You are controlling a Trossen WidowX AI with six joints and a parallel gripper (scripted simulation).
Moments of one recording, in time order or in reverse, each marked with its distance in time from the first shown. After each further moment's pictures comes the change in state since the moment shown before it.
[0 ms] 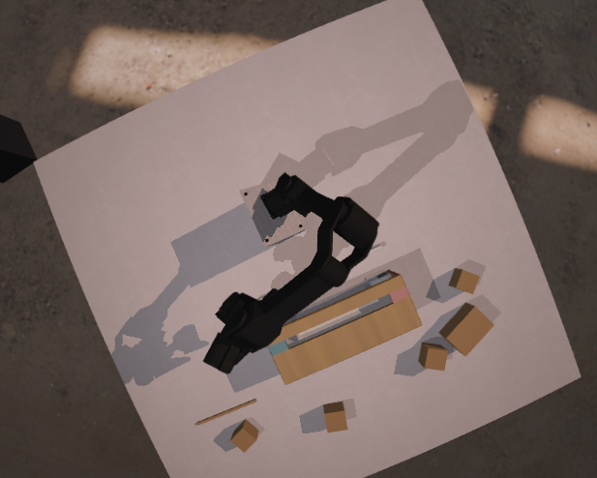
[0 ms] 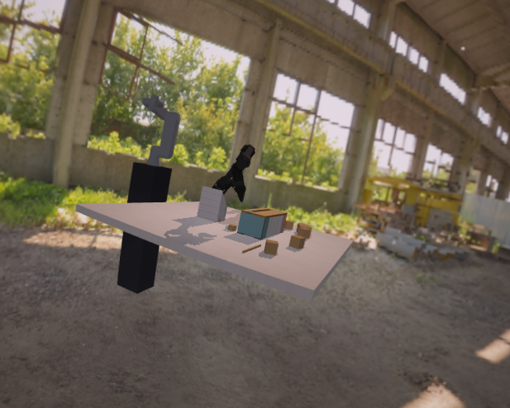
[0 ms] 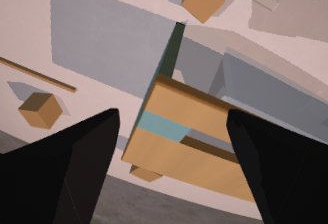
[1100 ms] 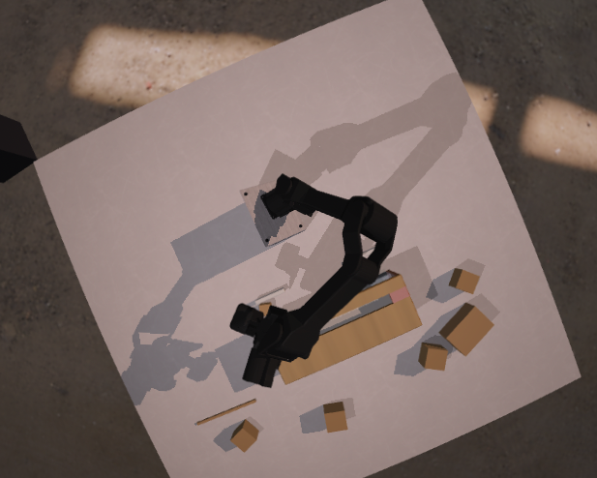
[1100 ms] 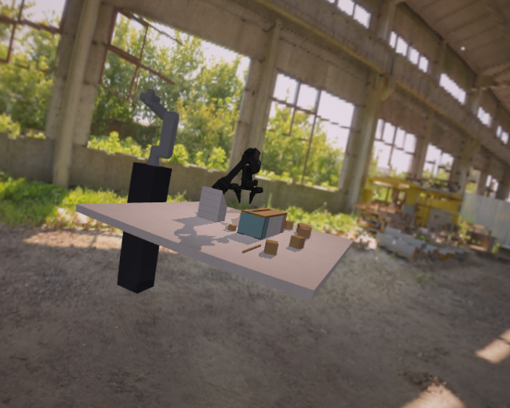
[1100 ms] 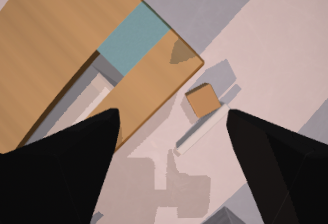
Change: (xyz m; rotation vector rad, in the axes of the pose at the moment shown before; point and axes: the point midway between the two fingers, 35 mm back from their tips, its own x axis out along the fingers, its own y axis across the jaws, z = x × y) arm 0.013 -0.021 -0.024 -1.978 -0.179 -0.184
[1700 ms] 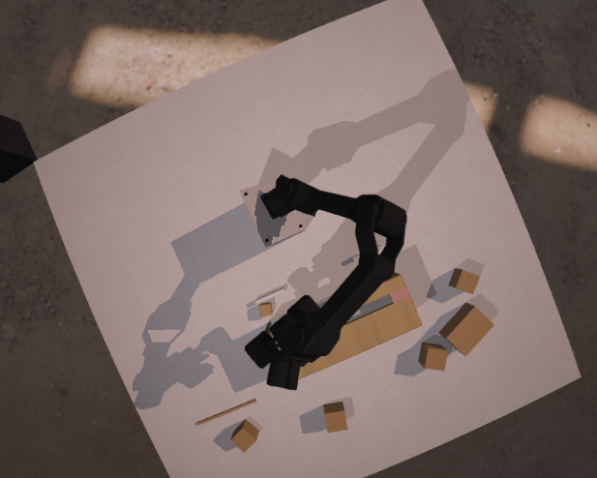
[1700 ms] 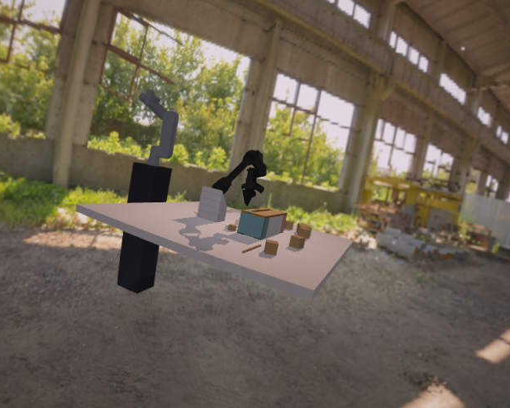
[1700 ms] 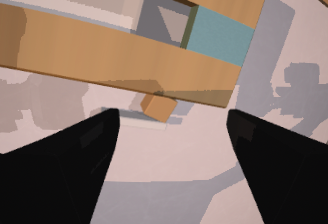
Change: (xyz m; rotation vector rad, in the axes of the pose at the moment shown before) arm 0.005 0.018 -0.010 -1.090 0.076 -0.104
